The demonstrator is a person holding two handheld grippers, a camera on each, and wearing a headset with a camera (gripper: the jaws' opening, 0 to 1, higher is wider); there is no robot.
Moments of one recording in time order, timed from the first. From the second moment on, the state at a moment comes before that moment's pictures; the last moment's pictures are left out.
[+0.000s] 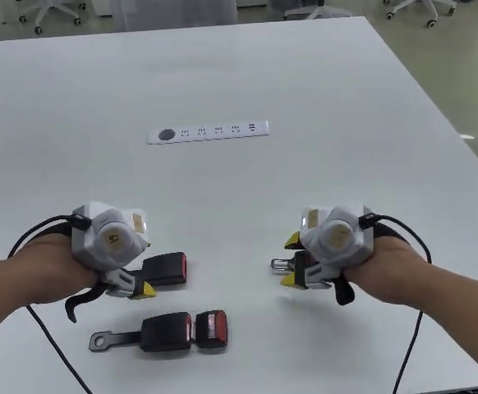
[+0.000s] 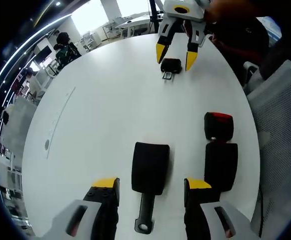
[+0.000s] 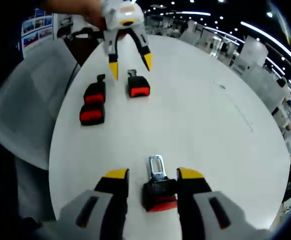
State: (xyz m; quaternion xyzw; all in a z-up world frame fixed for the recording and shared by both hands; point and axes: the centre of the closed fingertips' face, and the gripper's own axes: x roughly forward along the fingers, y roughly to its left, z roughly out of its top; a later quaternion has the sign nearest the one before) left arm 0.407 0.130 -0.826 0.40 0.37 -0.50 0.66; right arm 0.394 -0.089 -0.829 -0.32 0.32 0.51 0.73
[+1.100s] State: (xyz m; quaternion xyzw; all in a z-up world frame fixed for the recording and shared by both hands) left arm 0.411 0.130 -0.851 0.44 0.39 -0.53 0.61; right arm 0.396 -0.120 -0.851 -0.37 0.35 0.53 0.68
